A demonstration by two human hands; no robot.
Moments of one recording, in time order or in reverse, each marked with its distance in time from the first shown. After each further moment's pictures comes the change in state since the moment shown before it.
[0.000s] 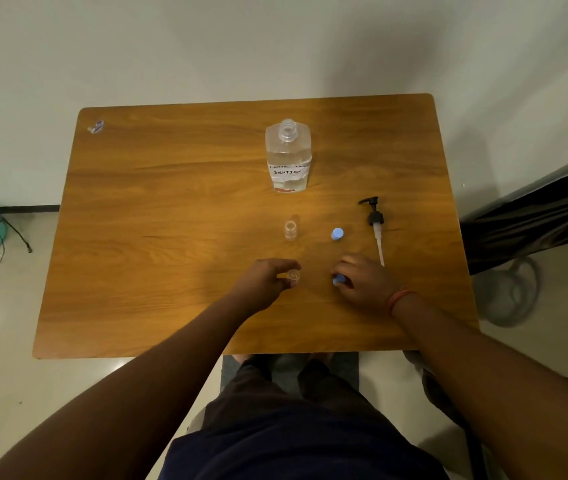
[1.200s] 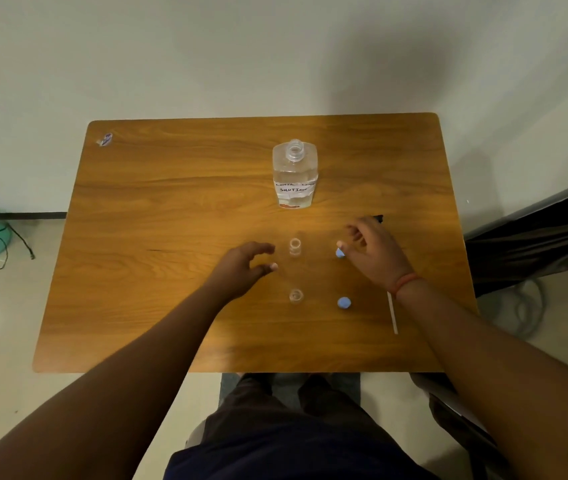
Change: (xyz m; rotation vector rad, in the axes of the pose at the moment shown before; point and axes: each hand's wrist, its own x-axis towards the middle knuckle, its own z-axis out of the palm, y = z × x) left_hand 0.014 -0.019 -0.057 -0.039 0.183 0.042; right_hand 0.044 0.003 -0.052 0.223 0.405 0.160
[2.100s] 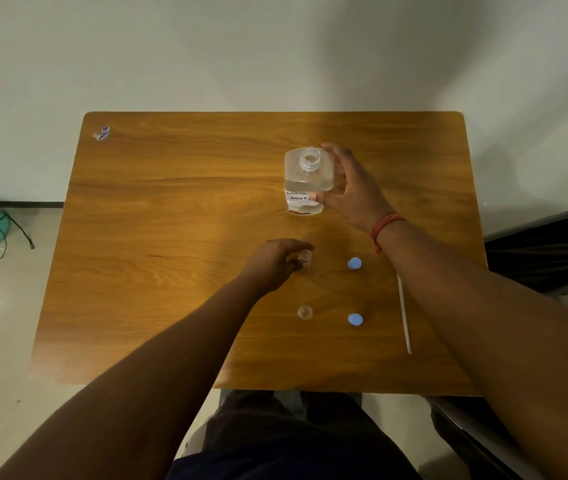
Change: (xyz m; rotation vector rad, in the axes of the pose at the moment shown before) left_hand 0.058 0.022 0.016 0.058 -0.082 0.114; right_hand 0.128 -0.060 -0.007 0.305 -0.052 0.021
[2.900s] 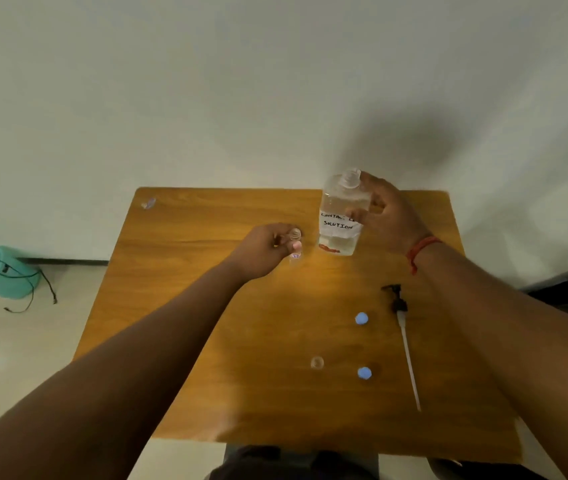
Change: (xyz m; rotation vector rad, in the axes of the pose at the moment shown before) left_hand -0.003 0.050 -0.130 -0.172 0.183 0.085; right_hand 0.009 -0.049 -0.074 0.010 0.061 -0.104
